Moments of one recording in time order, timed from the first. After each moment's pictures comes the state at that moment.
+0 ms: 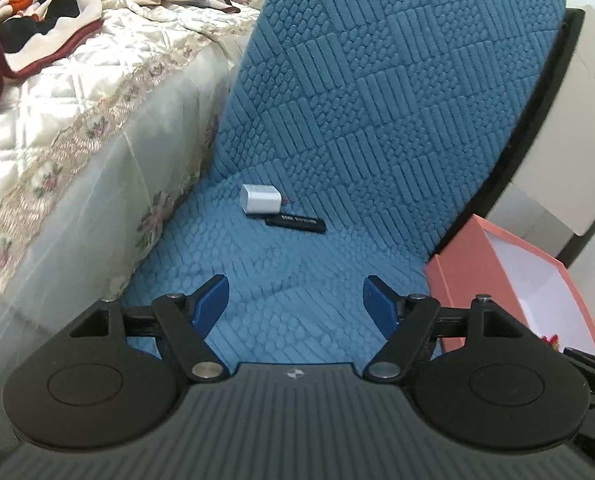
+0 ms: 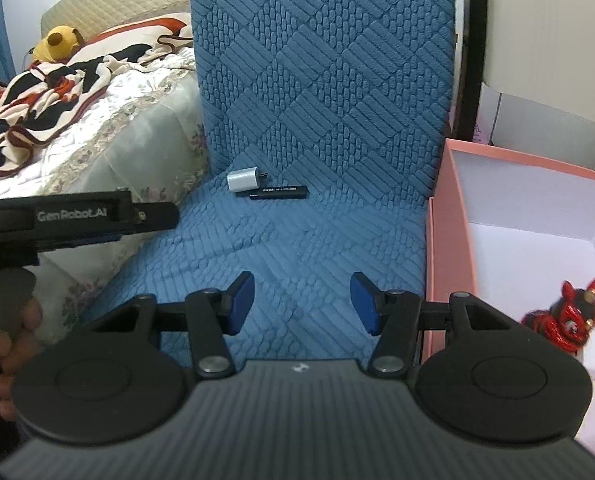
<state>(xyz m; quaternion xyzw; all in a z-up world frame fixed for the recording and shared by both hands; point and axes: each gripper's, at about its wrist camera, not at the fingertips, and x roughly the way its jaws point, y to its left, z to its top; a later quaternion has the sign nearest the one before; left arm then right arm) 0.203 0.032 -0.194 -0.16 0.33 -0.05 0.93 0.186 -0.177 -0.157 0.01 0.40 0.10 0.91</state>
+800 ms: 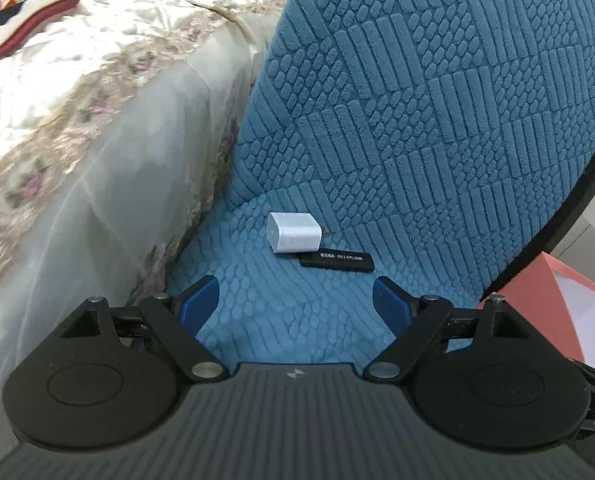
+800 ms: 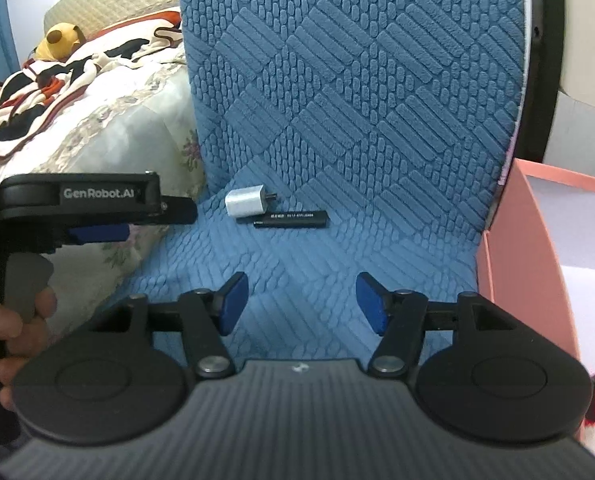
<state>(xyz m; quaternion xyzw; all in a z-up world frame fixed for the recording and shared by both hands) 0.306 0.054 -0.224 -0.15 0.36 -0.03 0.92 0.265 -0.153 -0.199 0.01 0.39 0.13 0.91</state>
